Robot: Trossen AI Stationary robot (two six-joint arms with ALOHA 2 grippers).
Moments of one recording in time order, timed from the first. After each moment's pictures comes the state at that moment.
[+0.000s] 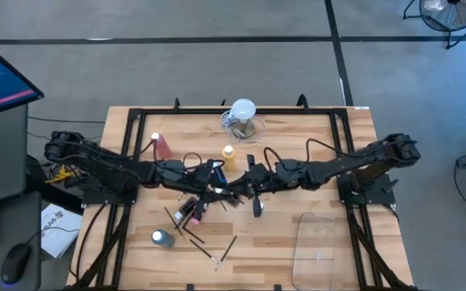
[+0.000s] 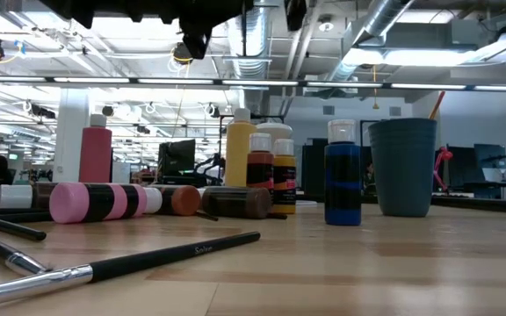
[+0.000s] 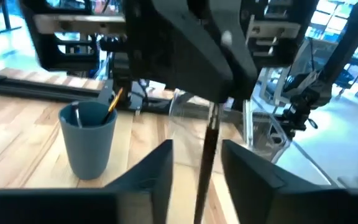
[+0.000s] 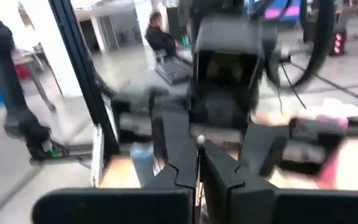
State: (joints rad) left arm -0.19 1.35 0.69 0.56 -0.03 -0.21; right arm 0.21 1.54 0.97 0.49 0.12 0.17
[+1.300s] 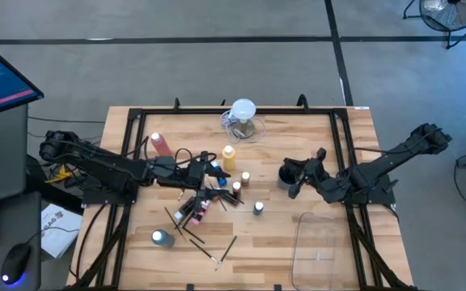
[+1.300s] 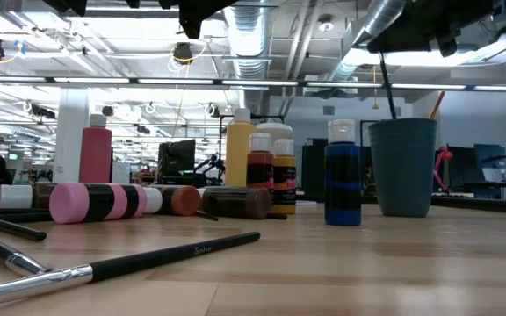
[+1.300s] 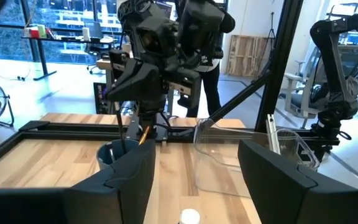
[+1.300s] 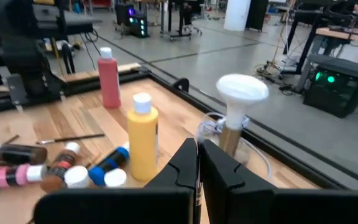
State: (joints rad) left arm -0.20 1.29 0.69 0.59 -0.13 -0.06; right arm 0.49 1.00 0.60 -0.06 1.13 0.38
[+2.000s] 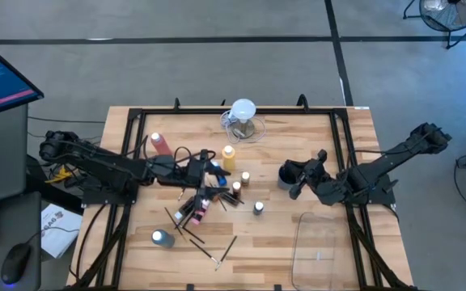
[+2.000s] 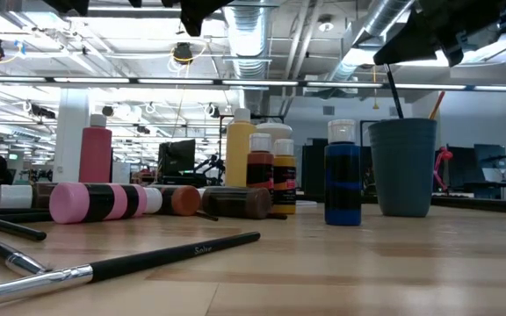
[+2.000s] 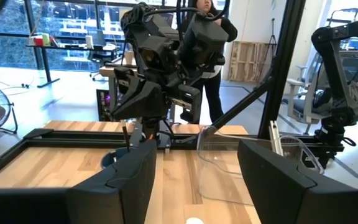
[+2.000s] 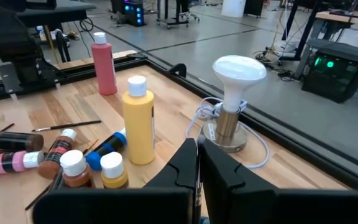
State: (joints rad) left arm -0.18 1.29 0.69 0.62 -0.13 -0.06; right arm 0.50 1.00 0.60 -0.18 1.13 0.51
